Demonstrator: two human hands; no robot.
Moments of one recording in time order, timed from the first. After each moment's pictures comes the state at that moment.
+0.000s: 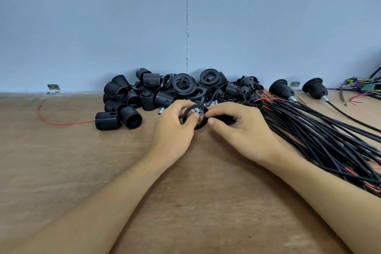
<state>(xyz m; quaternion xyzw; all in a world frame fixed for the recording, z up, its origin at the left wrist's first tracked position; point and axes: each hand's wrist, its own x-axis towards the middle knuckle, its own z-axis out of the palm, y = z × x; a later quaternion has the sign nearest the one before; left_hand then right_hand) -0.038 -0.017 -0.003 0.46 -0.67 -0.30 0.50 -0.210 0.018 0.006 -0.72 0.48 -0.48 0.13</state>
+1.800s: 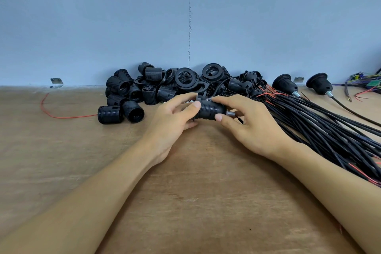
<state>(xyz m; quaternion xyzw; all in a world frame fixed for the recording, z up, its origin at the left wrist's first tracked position) -0.026 -0.020 0.002 0.37 -0.55 -0.57 0.48 -0.226 0.017 0.007 -0.76 0.51 -0.39 0.07</state>
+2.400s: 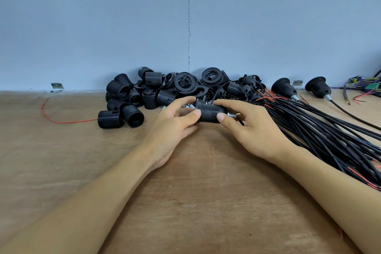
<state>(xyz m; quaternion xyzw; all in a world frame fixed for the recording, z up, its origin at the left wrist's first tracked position) -0.026 -0.020 0.002 0.35 -0.54 -0.61 0.47 -0.225 0.017 0.008 -0.73 0.53 -0.42 0.12</state>
